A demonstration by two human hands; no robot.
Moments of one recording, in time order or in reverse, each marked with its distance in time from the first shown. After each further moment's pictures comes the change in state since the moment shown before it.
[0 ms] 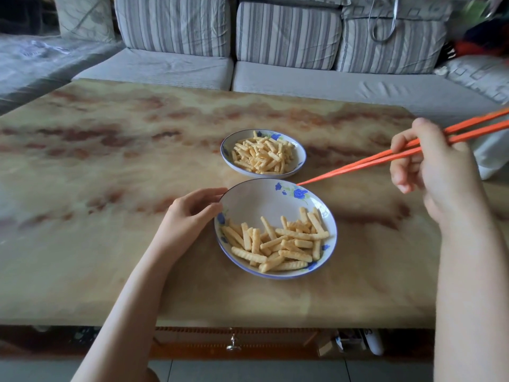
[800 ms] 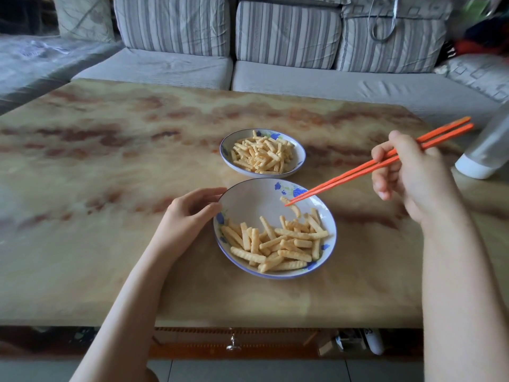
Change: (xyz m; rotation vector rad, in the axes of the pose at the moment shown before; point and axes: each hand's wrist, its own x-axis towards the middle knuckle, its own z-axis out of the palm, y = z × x) left_hand 0.000 0.001 0.000 0.003 -0.005 0.019; right_hand 0.000 0.011 0.011 0.012 -0.071 0.116
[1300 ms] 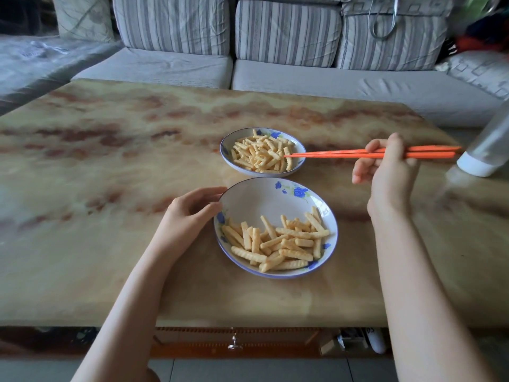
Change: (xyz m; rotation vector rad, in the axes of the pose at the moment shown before) left_hand -0.001 0.002 0.000 -0.009 0.004 -0.009; right_hand 0.010 0.023 0.040 0.294 0.345 -0.050
